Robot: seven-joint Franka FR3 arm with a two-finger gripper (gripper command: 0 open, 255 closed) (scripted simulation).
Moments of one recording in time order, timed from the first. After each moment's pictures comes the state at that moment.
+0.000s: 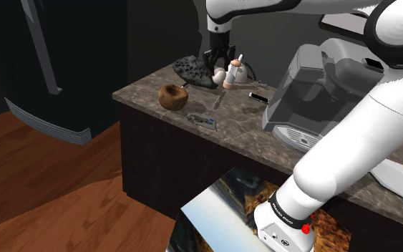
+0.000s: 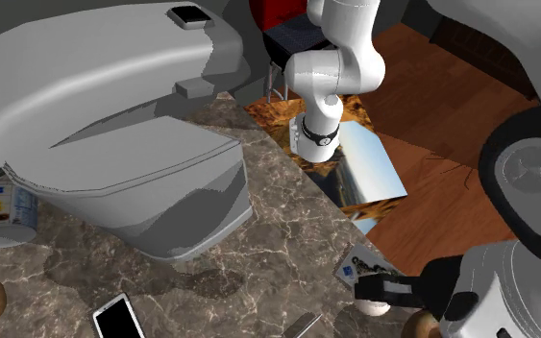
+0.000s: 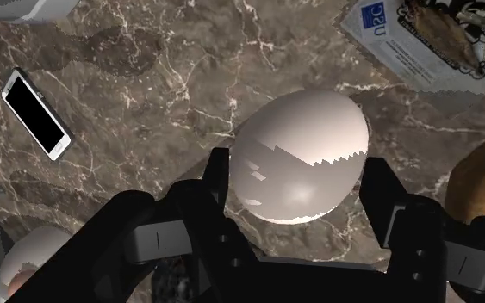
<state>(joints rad) -0.19 -0.03 0.13 -1.87 -0.30 1.72 0.31</state>
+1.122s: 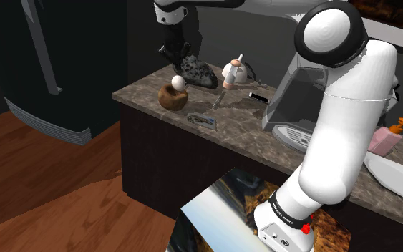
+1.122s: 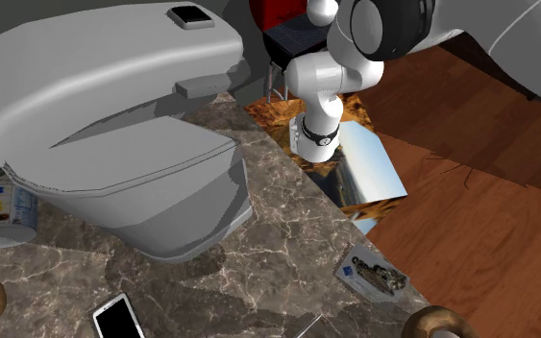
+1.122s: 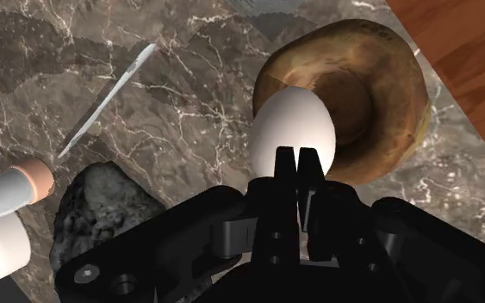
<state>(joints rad) -0.01 0.37 0.24 -1.38 -0.34 1.53 0.55</state>
